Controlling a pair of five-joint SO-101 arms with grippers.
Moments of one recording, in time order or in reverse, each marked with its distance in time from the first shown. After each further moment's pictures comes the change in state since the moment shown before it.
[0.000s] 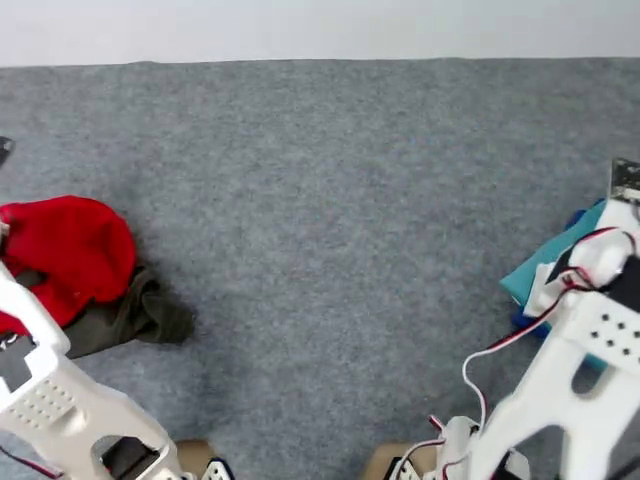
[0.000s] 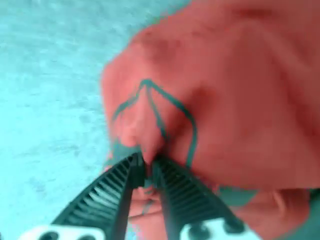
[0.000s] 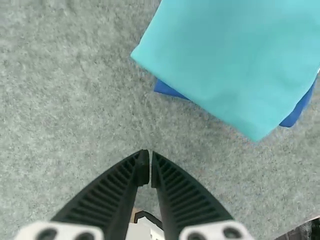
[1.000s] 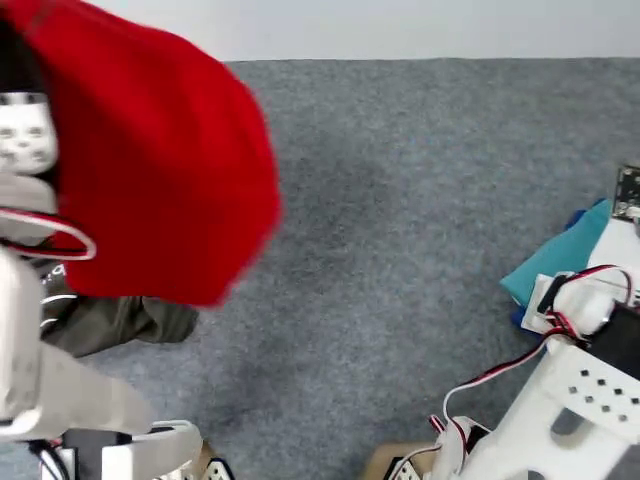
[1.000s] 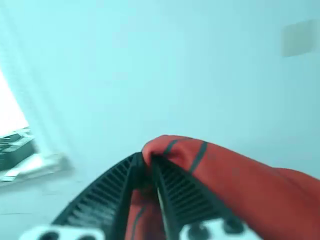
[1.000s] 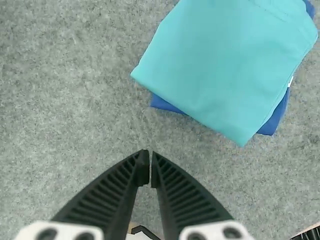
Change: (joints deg) left arm 41.1 -30.8 -52.5 18.2 37.3; right arm 0.0 -10.5 1.1 0.0 0.0
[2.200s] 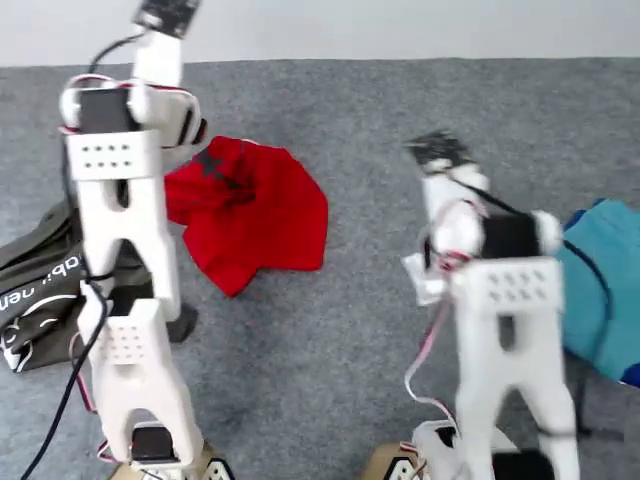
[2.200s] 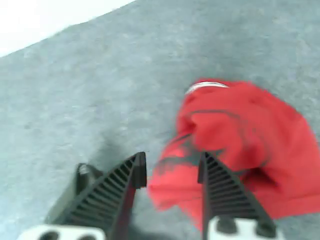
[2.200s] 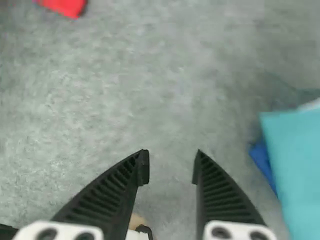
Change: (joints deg) left arm -2.3 44.3 5.5 5.1 -1.0; right arm -37.8 21.2 -0.4 -5.2 4.2
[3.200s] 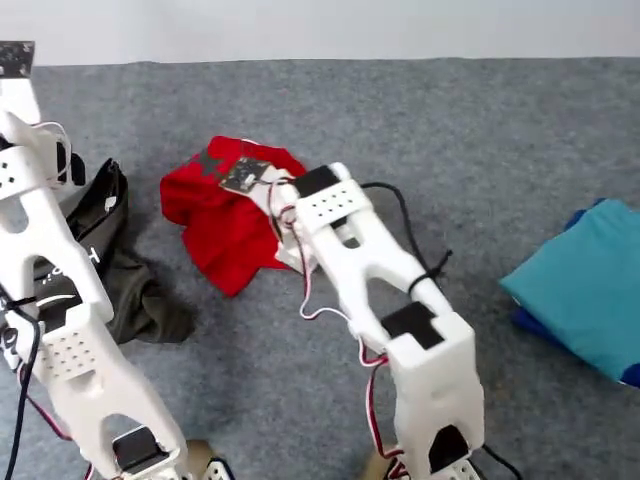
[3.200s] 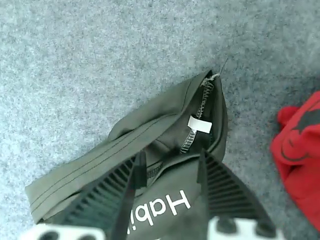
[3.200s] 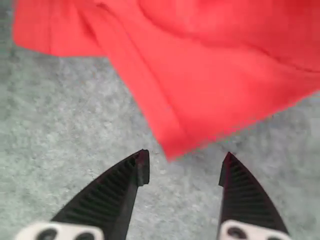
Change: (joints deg) left arm -21.6 0.2 10.0 0.2 0.0; right arm -22.9 53.4 -30.3 -16.3 14.0
